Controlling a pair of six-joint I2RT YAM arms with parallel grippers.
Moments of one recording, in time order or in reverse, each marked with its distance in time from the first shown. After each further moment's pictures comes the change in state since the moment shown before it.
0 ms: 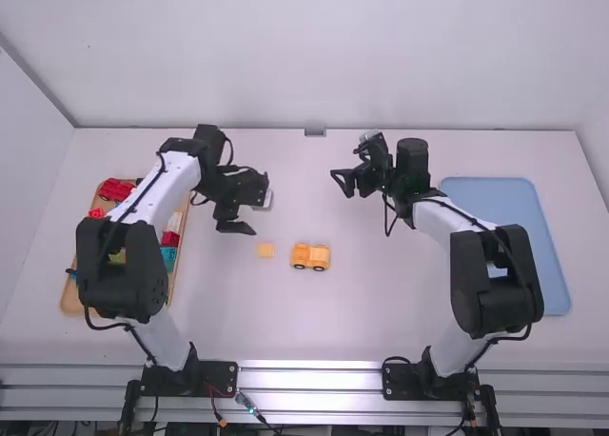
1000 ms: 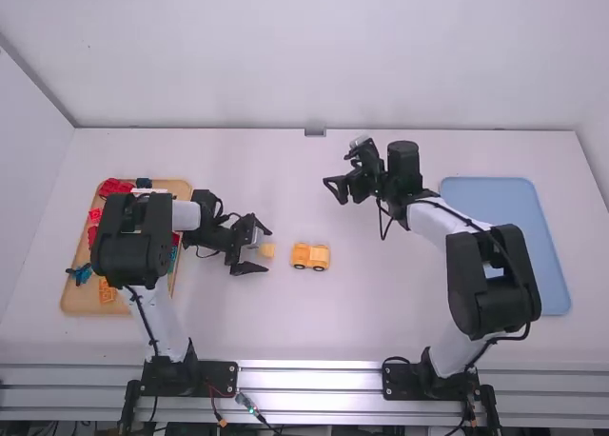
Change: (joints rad) left arm 0.123 0.220 -0.483 0.573 0.452 0.053; right arm 0.043 0.000 0.000 -0.059 0.000 -0.024
